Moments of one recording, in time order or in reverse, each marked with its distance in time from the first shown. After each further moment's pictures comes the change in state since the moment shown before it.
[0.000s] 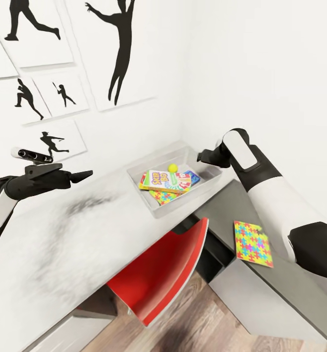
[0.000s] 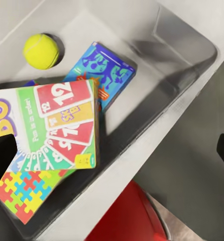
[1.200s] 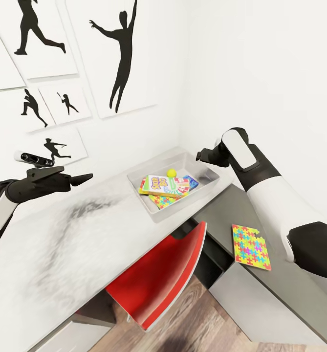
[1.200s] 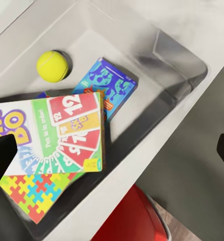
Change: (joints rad) left arm 0.020 0.003 0.006 0.015 0.000 0.000 0.012; right arm -0.002 0.009 -0.004 -0.007 0.000 -0.004 -0.011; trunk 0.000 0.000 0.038
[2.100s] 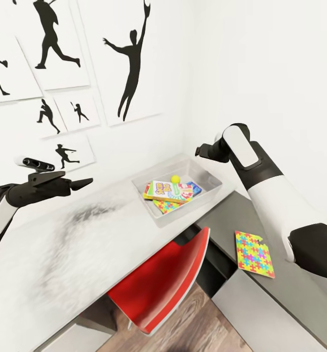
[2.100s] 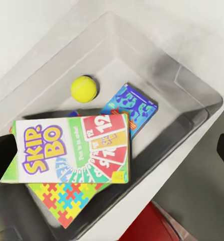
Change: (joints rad) left arm 0.028 0.006 -0.001 0.000 -0.002 0.000 0.000; right arm 0.000 -0.001 -0.001 -0.062 -0.002 0.001 -0.005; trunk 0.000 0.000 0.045
